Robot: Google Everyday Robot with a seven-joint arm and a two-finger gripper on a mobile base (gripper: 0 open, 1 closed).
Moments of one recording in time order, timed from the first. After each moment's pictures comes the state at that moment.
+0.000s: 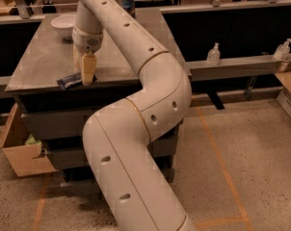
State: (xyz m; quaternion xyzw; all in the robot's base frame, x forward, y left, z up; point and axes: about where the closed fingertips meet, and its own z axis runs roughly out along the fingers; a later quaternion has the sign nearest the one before) arm 0.728 0.204 0.832 -0.85 0.50 0.12 0.15
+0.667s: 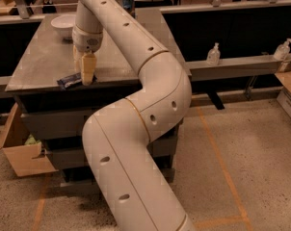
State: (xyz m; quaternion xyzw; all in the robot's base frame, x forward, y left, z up) arm 0.728 0.204 0.832 -0.85 0.50 0.12 0.15
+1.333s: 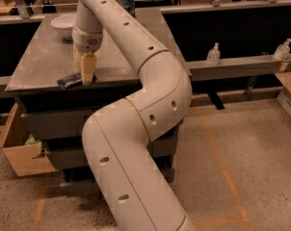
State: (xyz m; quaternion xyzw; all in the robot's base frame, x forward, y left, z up) arm 0.728 0.204 0.832 -0.85 0.50 0.12 0.15
